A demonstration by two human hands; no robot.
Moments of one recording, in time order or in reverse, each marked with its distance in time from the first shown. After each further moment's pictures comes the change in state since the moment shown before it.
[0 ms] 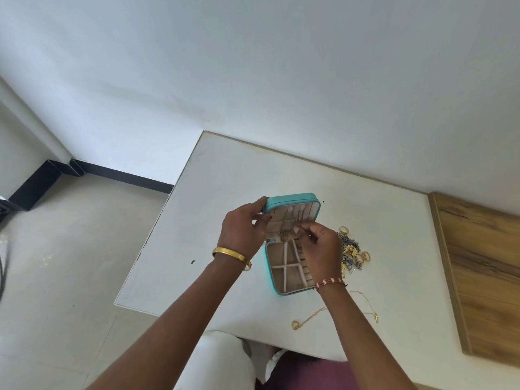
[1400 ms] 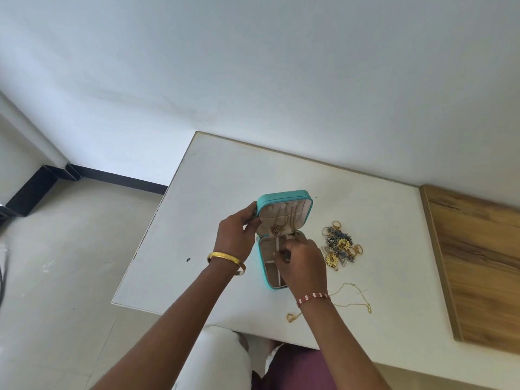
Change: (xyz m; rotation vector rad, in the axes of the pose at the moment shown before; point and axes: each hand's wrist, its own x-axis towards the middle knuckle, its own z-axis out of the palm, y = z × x) left_hand -0.009 -0.007 0.007 -0.048 -0.058 -0.072; right_hand -0.033 0.003 0.002 -0.548 -0.151 -0.149
